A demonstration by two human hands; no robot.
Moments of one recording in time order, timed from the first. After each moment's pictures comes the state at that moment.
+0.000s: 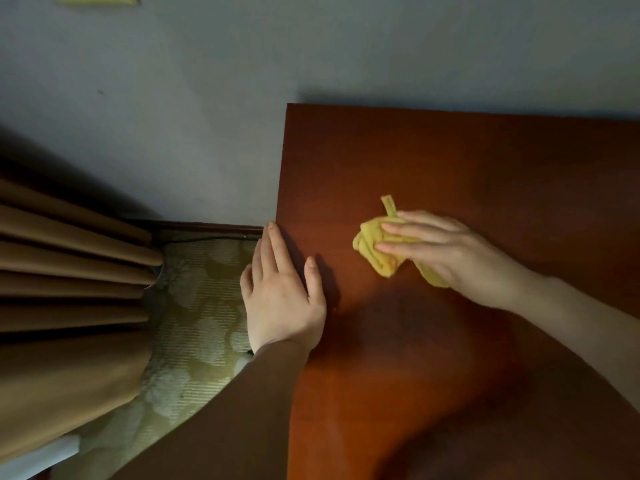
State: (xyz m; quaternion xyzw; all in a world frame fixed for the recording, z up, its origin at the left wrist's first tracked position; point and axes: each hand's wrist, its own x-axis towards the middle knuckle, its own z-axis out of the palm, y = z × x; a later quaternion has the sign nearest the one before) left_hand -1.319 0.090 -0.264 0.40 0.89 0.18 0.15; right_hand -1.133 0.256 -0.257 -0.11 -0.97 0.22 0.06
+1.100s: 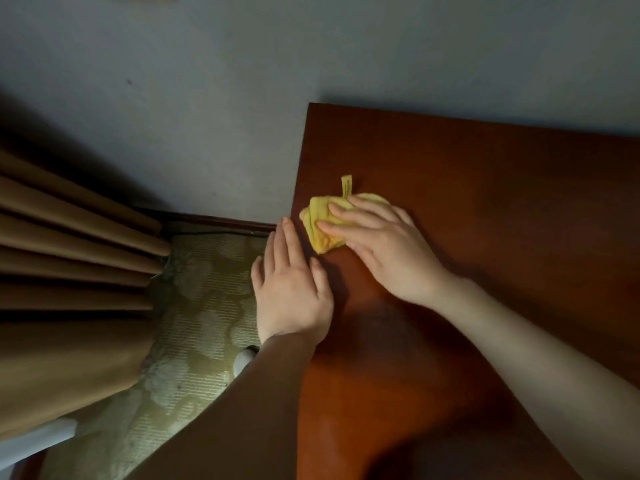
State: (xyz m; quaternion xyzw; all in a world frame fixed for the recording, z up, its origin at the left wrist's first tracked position) left_hand -1.325 0.089 -0.266 0.40 0.89 0.19 0.15; right_hand -1.227 0.216 -0.250 -0.23 -0.95 0.22 0.06
